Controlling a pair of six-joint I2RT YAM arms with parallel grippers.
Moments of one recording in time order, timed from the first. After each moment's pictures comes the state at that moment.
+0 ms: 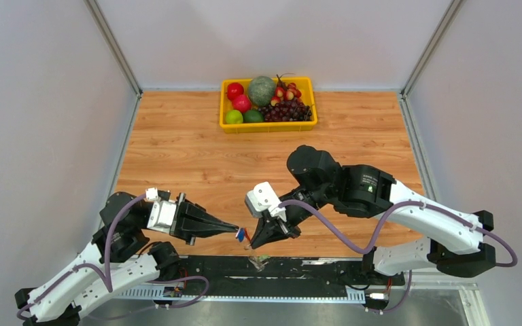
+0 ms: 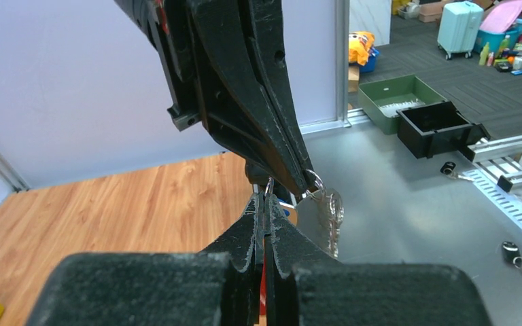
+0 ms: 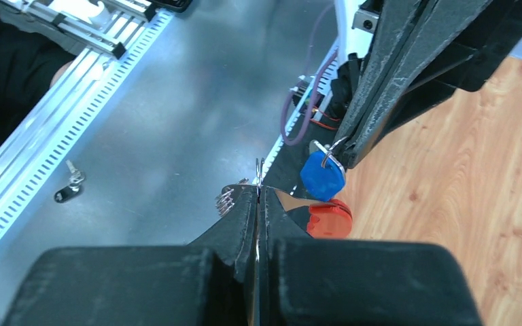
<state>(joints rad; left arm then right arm) -0.93 0.43 0.74 0.00 0.79 -0.07 1.26 1.24 1.57 -0.81 -0.74 -0.33</state>
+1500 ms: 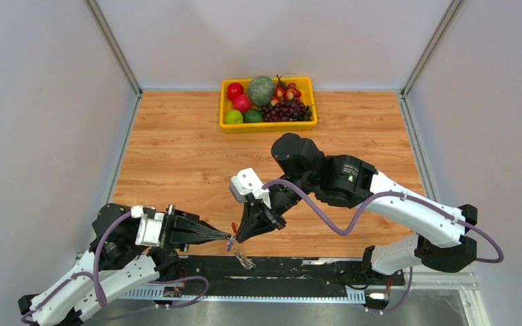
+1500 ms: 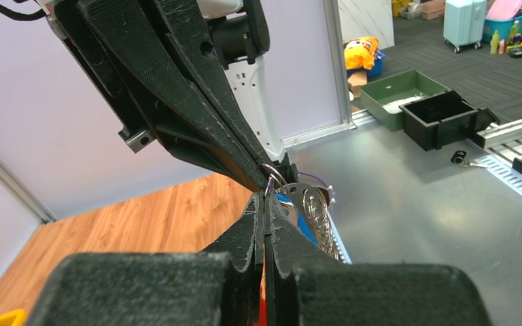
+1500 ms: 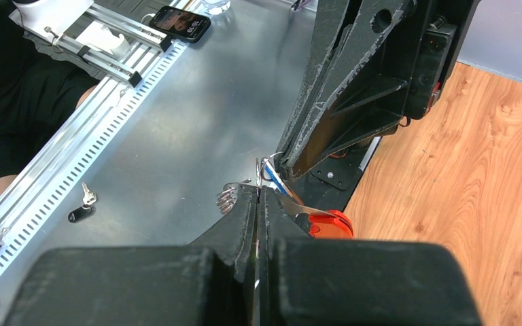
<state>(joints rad) -0.93 0.31 0.66 0.04 0.83 -0.01 1.22 1.37 1.66 -0.75 -0.87 -0.28</state>
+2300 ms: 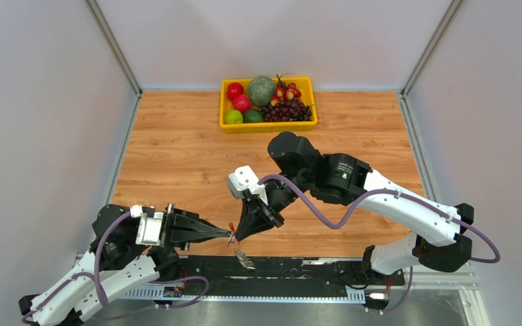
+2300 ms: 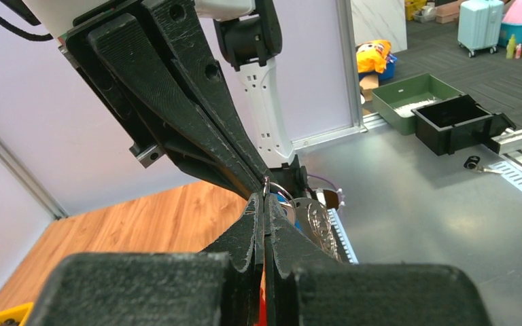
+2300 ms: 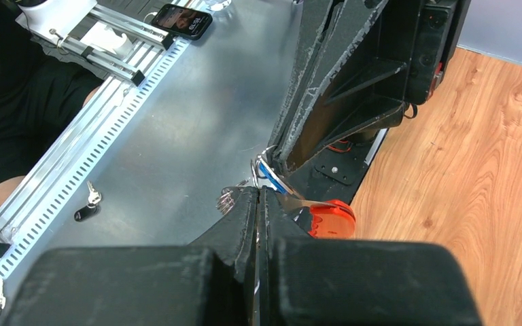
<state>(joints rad) -0.93 0.30 0.65 0.05 0.80 -0.01 1.19 1.39 1.64 -0.74 -0.91 -0.27</state>
